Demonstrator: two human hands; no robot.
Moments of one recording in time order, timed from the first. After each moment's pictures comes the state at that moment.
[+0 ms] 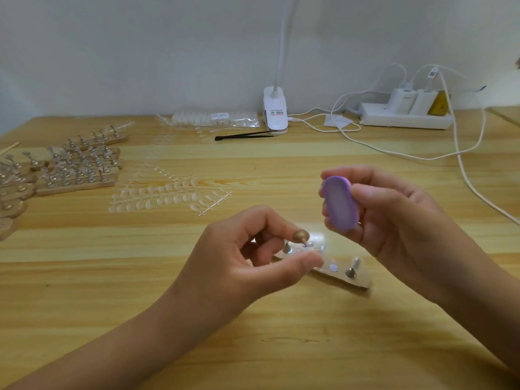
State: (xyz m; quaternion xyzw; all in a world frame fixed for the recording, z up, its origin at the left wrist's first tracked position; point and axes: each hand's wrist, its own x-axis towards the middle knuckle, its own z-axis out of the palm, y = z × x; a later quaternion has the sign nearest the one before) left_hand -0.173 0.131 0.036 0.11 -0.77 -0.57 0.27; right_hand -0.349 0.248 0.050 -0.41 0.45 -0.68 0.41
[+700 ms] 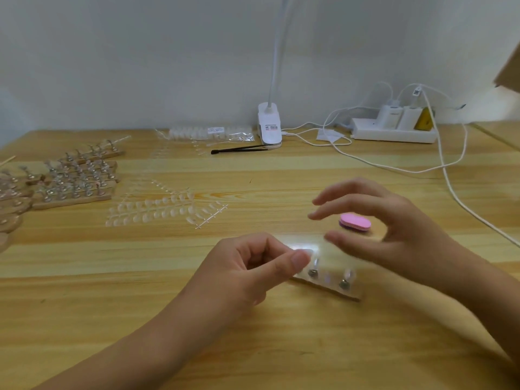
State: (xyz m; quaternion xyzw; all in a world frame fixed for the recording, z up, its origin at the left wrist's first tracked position) left_hand -0.181 0.128 0.036 0.18 -0.69 -0.68 0.15; right_hand -0.382 0.256 0.048 -0.65 0.67 -0.36 0.06
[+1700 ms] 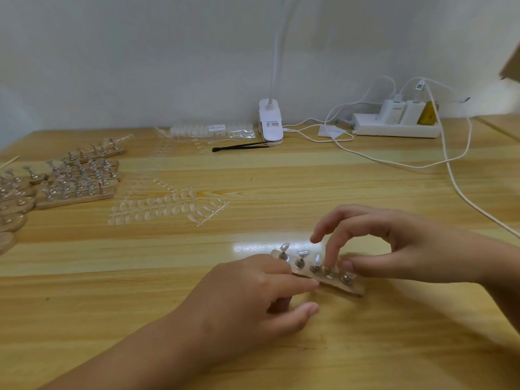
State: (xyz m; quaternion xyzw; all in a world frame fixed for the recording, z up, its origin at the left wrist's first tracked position) left_hand -0.174 0.130 0.017 0.05 -0.96 -0.23 0.15; right_hand -0.387 0.261 0.058 -0.67 0.63 -0.26 0.28
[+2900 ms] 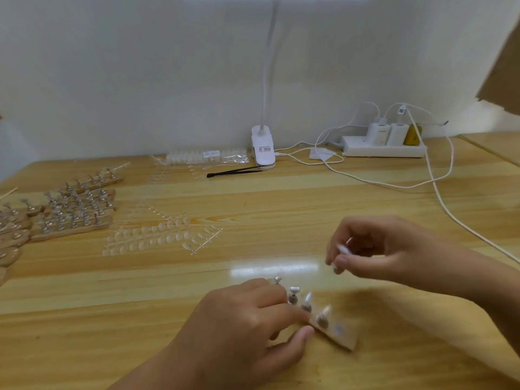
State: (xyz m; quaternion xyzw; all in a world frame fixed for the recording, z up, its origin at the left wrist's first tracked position) left_hand -0.179 0.133 0.021 -0.03 -0.96 -0.12 0.26; right_hand -0.396 0.264 0.064 -0.58 0.67 -0.36 0.28
